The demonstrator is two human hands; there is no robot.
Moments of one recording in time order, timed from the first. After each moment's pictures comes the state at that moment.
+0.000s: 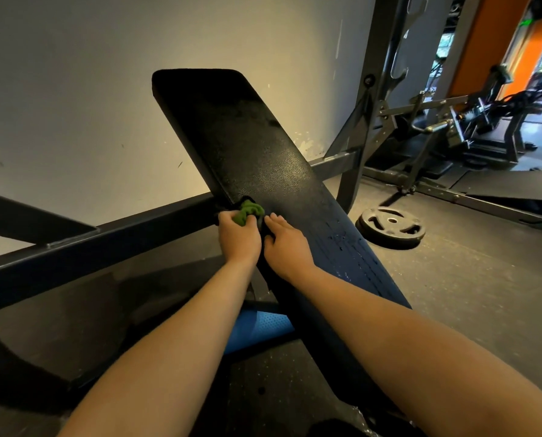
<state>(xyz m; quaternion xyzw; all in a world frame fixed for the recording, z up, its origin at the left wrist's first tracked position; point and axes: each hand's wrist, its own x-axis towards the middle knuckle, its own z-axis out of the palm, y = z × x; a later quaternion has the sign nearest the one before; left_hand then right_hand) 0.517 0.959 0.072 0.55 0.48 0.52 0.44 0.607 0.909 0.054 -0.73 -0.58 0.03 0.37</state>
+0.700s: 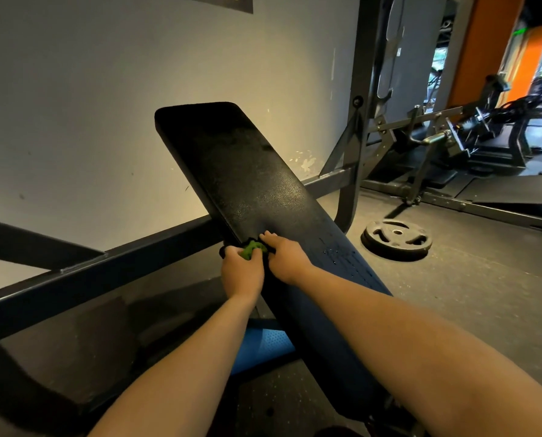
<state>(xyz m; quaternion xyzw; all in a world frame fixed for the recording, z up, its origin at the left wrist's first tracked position) 0.518 0.925 0.059 0.60 0.53 0.46 0.38 0.629 0.905 0.075 -0.72 -0.61 0.14 0.30</state>
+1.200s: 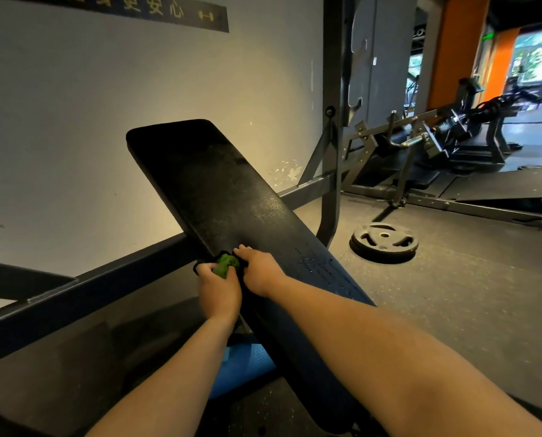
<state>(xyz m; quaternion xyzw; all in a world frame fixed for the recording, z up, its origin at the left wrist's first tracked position) 0.530 0.921 0.050 0.58 0.55 0.48 0.37 0.634 0.902 0.081 -0.71 -0.63 0.14 0.26</state>
